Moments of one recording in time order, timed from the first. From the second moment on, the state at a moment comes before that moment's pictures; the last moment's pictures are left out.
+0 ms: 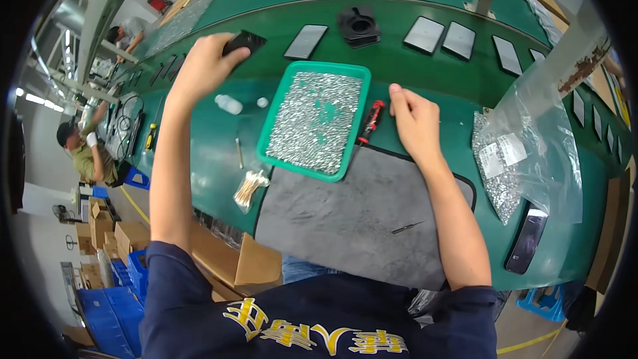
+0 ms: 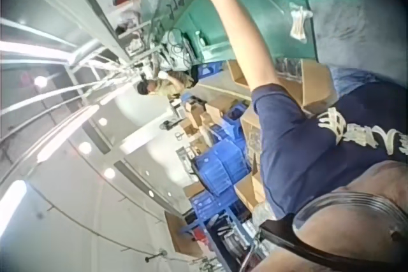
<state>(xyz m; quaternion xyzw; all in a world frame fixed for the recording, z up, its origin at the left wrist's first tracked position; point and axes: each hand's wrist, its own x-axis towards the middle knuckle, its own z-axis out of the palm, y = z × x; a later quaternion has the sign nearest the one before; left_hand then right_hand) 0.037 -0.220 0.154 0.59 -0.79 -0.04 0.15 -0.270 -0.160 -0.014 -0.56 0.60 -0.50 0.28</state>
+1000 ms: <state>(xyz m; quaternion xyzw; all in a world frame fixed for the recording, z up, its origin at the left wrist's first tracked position) 0.008 -0.343 0.015 0.64 -0.72 0.01 0.25 -0.269 -0.168 -0.034 -0.59 0.58 -0.48 0.29</state>
